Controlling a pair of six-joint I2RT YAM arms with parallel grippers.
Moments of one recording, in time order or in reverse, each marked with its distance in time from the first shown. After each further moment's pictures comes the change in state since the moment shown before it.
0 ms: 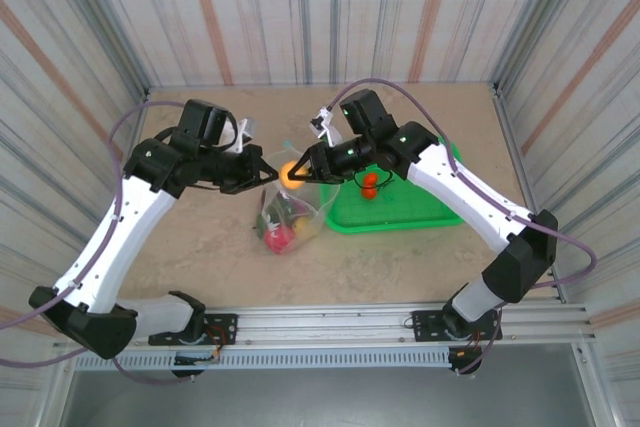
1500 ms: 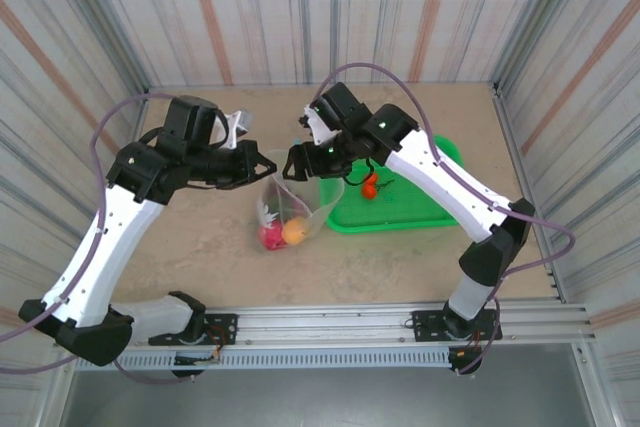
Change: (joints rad) left arm -0.024 -0.035 0.071 -0.005 -0.019 0.004; right arm 0.091 0.153 0.349 -0.373 0.399 -0.104
